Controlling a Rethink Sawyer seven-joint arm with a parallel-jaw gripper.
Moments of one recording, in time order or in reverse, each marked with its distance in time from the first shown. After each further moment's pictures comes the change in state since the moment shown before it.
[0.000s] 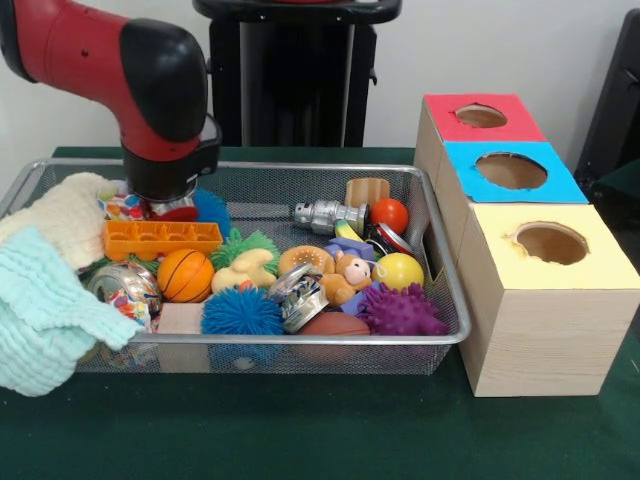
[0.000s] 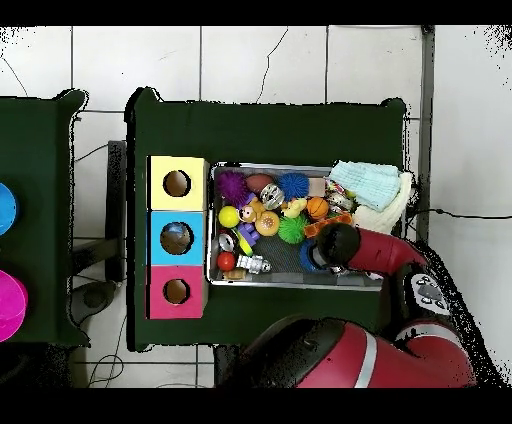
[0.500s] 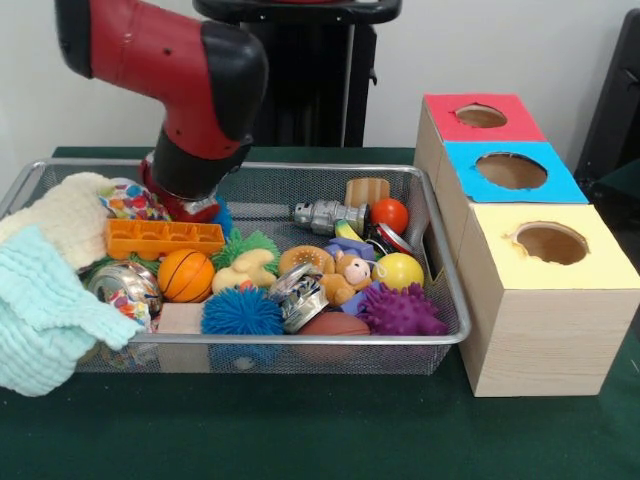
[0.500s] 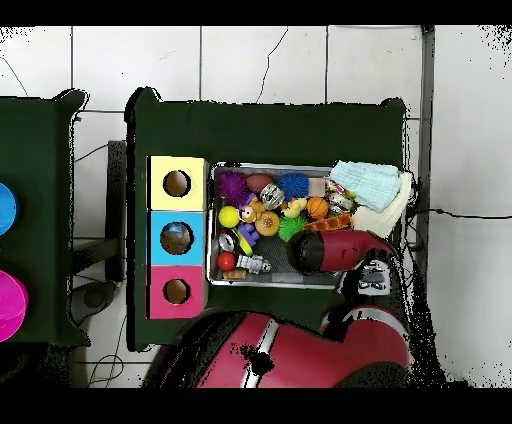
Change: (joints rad) arm 0.208 0.037 -0.145 -0.017 -0.150 -0.146 0.000
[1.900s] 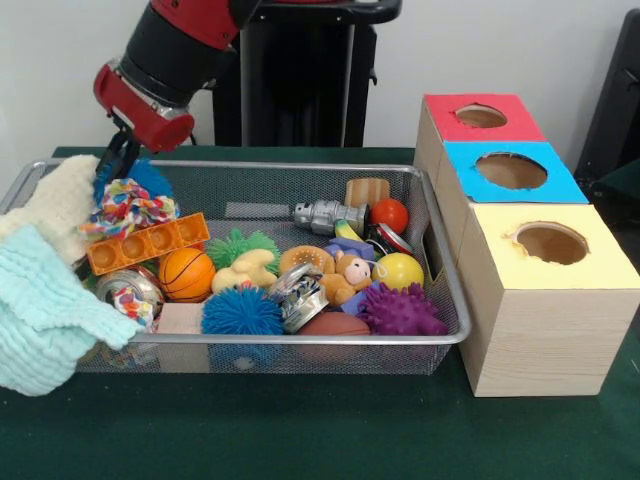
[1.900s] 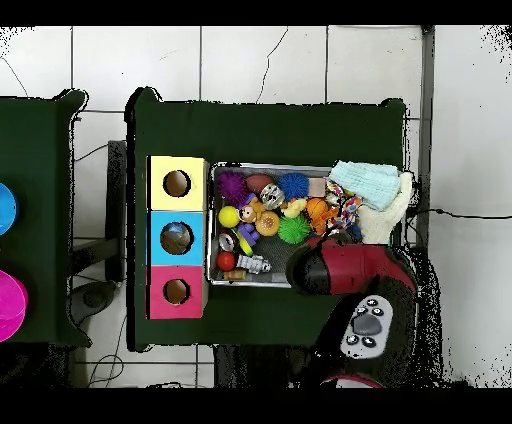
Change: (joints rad) arm 0.096 -0.231 -0.145 0.103 -0.083 -0.197 0.000
